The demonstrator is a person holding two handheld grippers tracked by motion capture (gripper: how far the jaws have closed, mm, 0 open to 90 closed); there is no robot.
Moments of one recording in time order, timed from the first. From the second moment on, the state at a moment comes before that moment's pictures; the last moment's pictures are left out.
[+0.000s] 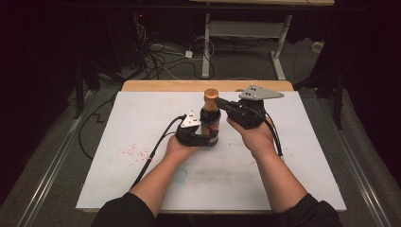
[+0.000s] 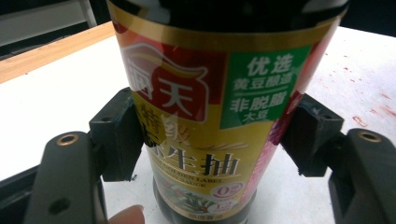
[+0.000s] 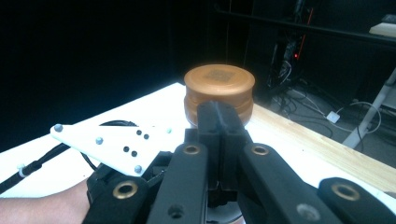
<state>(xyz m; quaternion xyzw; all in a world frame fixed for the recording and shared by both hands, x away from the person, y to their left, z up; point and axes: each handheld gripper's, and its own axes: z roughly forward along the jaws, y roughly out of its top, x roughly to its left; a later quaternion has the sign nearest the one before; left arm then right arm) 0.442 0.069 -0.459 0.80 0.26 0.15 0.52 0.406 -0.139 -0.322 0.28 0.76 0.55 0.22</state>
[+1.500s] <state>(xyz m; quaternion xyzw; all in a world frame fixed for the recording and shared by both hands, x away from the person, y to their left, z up) 0.440 0.065 -0.460 0.81 0.25 0.17 0.50 0.399 -0.145 -0.311 0.28 0.77 0.53 0.22</state>
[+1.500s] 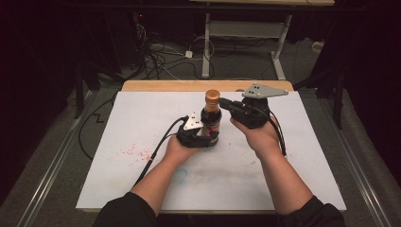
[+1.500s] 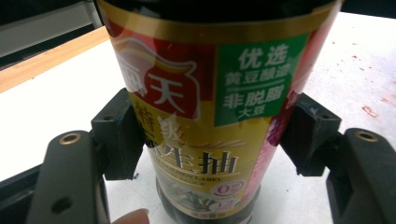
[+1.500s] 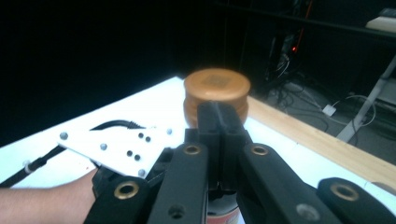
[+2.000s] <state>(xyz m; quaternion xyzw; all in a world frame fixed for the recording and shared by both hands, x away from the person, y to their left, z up) 0.439 0.065 -0.461 0.81 0.25 0.18 0.50 0.403 -0.137 -0.305 0.28 0.80 0.48 0.21</state>
